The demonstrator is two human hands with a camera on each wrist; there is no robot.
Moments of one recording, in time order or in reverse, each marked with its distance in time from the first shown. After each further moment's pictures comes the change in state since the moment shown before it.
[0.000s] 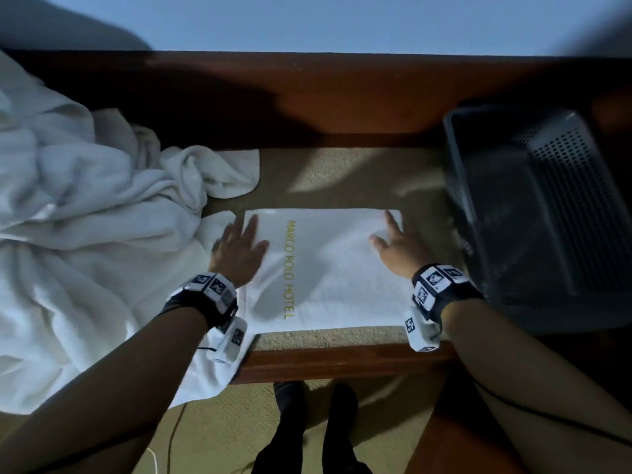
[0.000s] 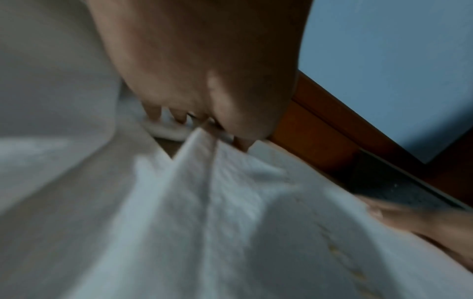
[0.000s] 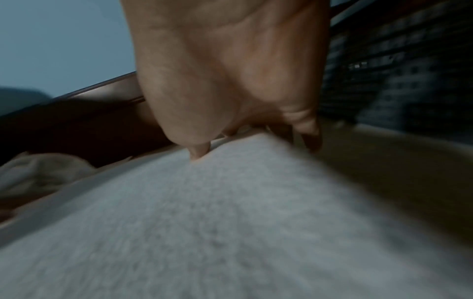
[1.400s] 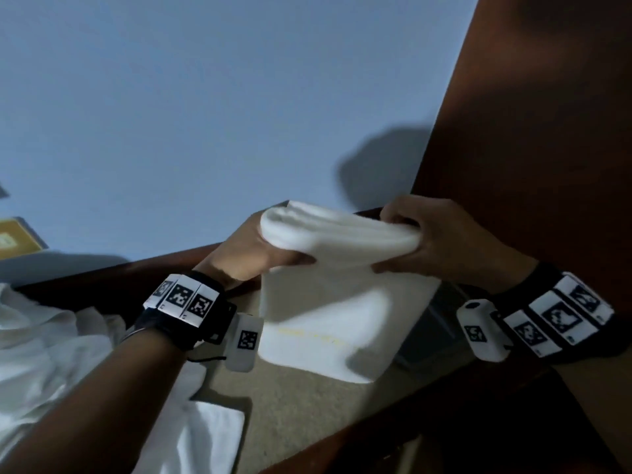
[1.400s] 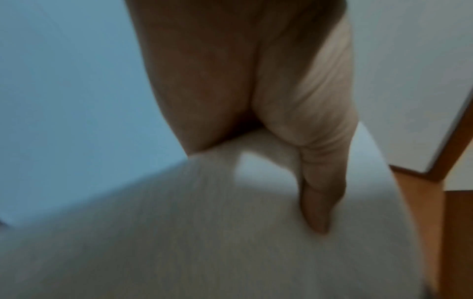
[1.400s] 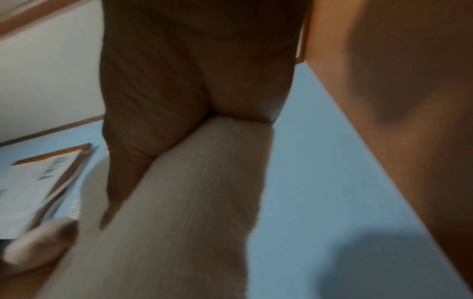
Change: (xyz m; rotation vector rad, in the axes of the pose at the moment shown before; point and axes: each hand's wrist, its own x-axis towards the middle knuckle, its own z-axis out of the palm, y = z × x) left_hand -0.178 0.263 -0.300 -0.627 -0.124 0.926; right_hand -0.349 -0.043 -0.302 0.107 0.681 -0.641
